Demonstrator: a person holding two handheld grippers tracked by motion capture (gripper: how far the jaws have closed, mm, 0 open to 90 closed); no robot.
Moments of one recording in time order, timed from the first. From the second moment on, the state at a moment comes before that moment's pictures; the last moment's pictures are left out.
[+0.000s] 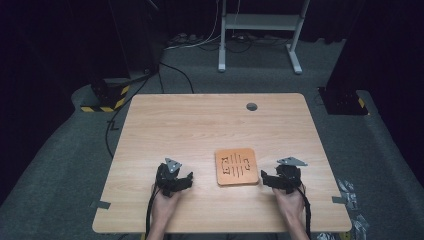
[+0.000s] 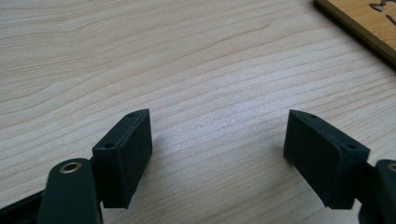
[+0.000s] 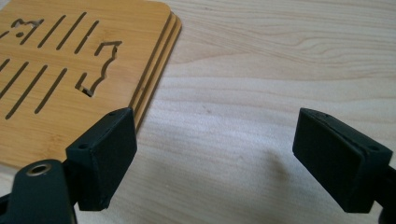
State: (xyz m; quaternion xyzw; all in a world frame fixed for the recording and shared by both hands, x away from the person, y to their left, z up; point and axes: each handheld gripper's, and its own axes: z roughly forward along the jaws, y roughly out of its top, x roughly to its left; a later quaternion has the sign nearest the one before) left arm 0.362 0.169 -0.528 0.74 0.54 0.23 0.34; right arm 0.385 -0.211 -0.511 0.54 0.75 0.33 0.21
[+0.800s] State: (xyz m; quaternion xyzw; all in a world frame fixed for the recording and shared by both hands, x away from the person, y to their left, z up) left arm 0.362 0.169 -0.528 0.74 0.54 0.23 0.34; right arm 0.398 -0.197 -0.509 0.54 0.76 0.31 0.20
